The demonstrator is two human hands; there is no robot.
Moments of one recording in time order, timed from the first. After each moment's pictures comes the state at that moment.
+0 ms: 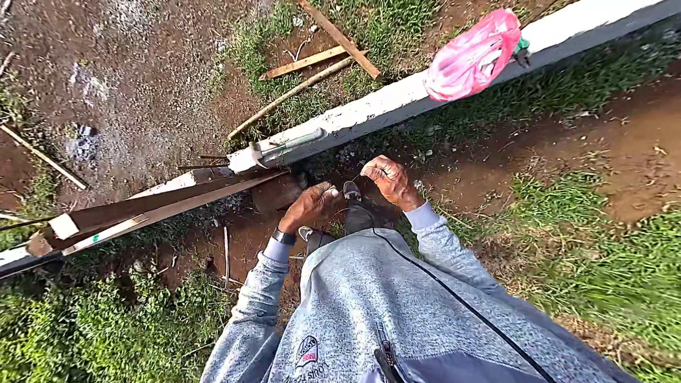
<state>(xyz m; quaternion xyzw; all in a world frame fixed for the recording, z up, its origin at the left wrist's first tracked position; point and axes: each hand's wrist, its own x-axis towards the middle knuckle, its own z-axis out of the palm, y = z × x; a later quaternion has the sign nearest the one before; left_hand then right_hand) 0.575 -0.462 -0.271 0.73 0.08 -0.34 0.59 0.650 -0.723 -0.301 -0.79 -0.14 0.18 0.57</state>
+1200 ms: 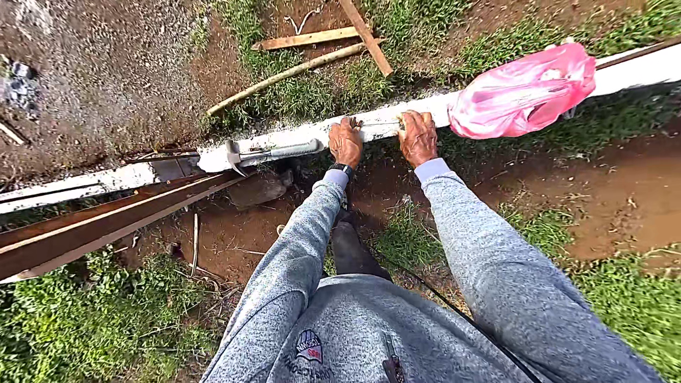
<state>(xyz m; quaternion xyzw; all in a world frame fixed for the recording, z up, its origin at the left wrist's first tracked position) 0.816 -0.558 -0.494 0.87 0.33 -0.14 0.34 0.869 -0.753 -0.496 -0.96 -0.20 0.13 0.16</state>
